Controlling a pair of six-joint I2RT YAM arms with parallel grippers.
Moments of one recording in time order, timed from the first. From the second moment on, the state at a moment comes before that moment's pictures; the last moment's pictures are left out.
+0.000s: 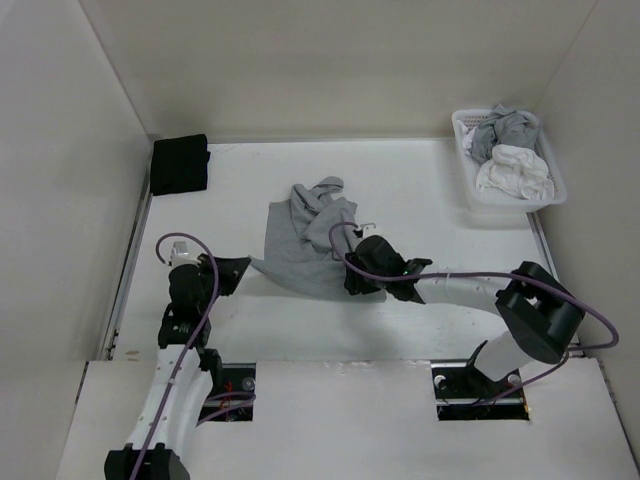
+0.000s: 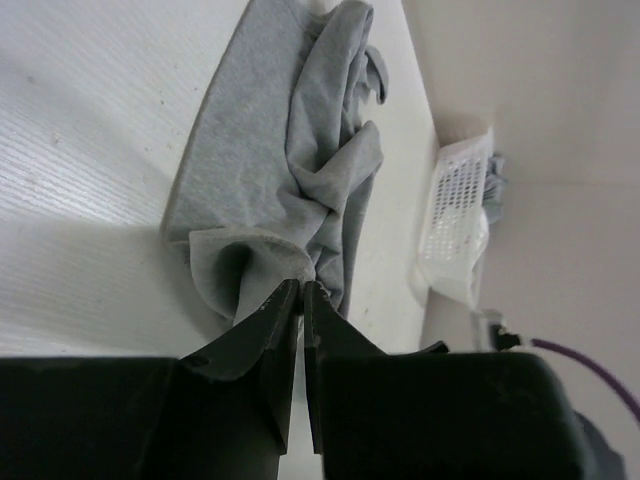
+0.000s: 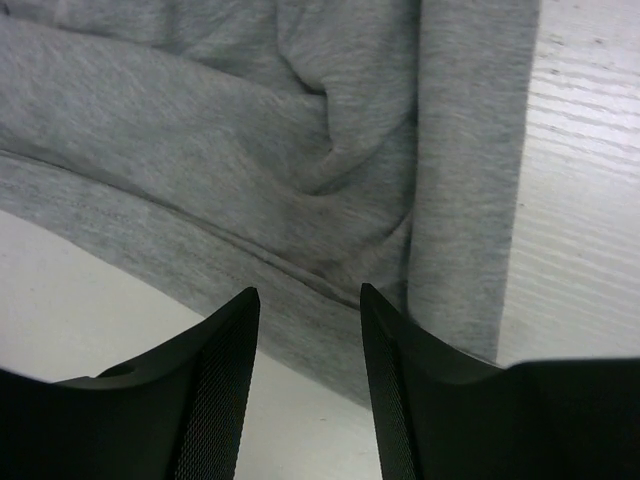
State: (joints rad) left arm -0.02 0.53 0.20 -0.04 0.22 -1.15; right arm 0.85 1.52 0.75 -0.05 0.14 0.56
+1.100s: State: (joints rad) left arm 0.09 0.65 0.23 0.13 0.30 -1.16; right arm 0.67 1.61 0.91 -0.03 0.00 0.52
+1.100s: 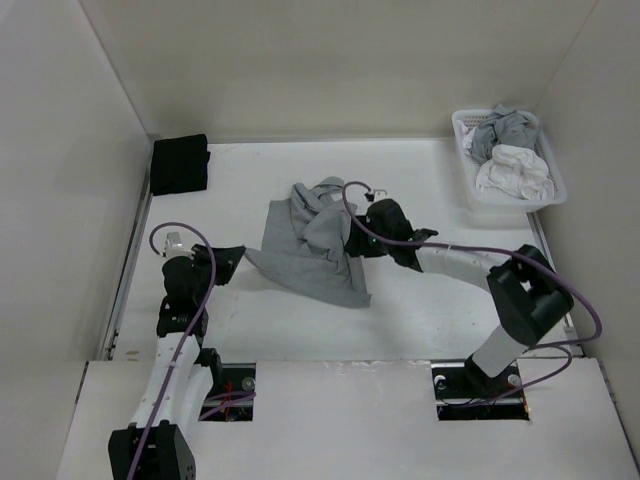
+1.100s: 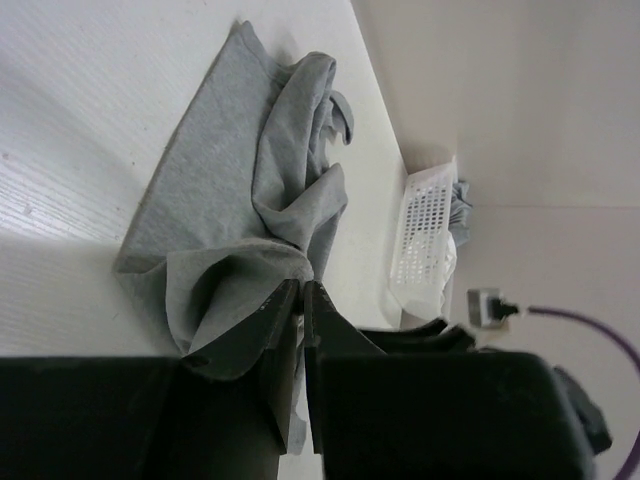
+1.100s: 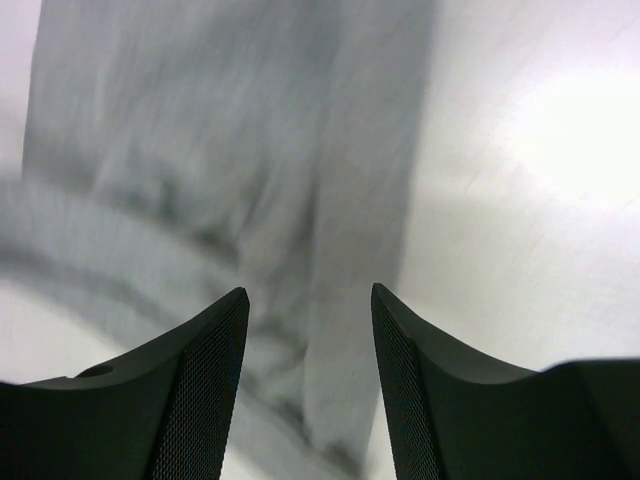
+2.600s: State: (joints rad) left arm 0.15 0.90 0.14 0.45 0.18 -1.13; right arm 0.64 1.46 0.95 -0.04 0.09 0.61
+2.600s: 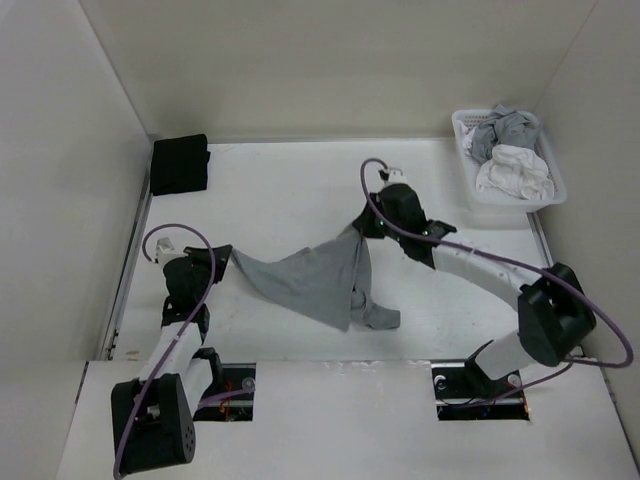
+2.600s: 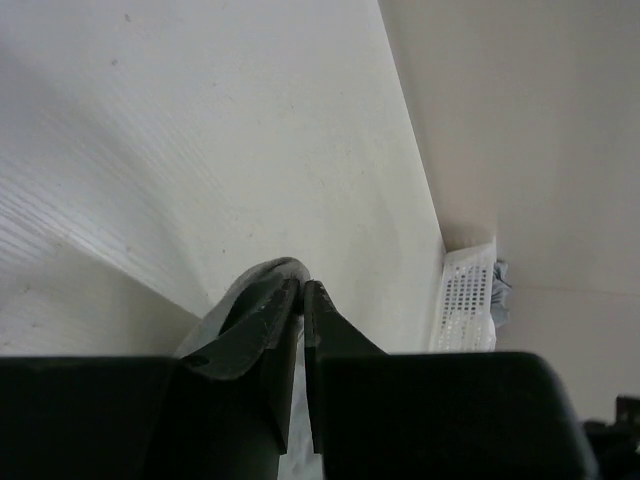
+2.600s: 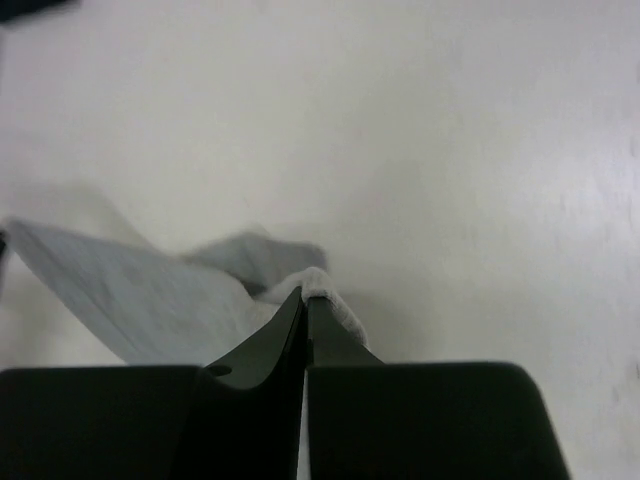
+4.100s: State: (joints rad) left arm 0.16 0.96 0.11 0.48 0.24 -1.10; right arm 0.52 1.74 0.82 0.23 -0.02 0.65
